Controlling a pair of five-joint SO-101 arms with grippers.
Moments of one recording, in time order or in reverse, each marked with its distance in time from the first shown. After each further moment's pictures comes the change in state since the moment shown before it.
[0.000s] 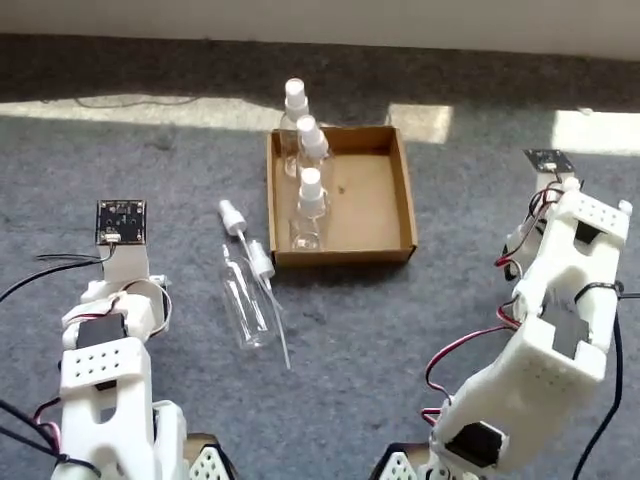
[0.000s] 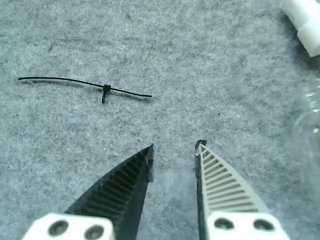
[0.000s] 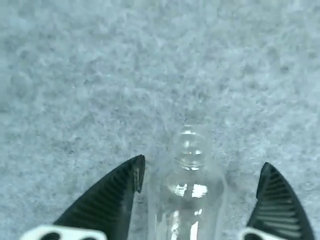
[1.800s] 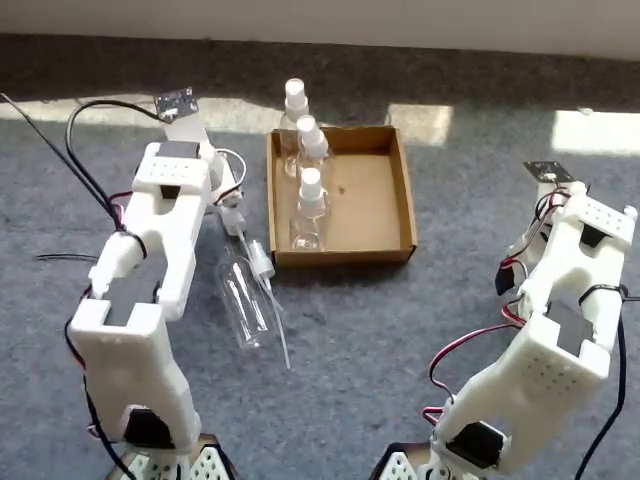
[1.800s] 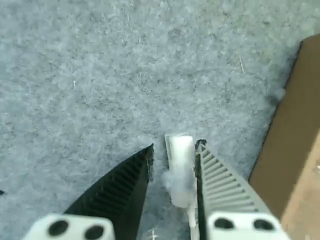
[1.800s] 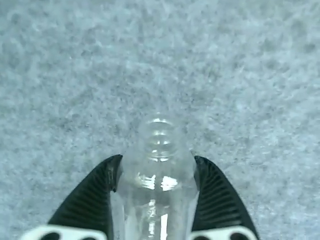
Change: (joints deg) left arm 18.5 73.8 -76.1 20.0 35.4; right arm 1.6 1.2 -0.4 3.6 3.7
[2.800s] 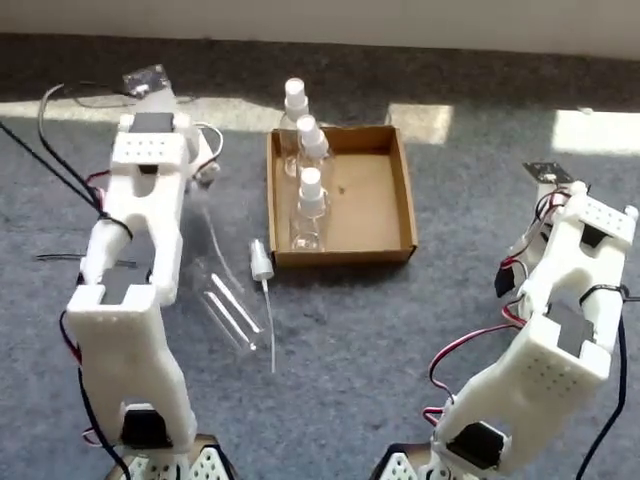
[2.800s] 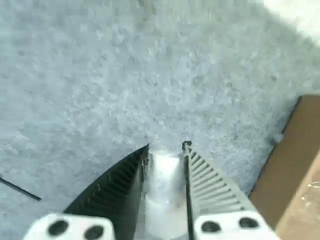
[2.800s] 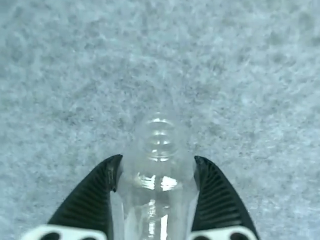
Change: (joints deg) left arm -4.7 6.7 -19.4 11.6 0.8; right arm 0.0 -1.0 0.0 2.0 0.0
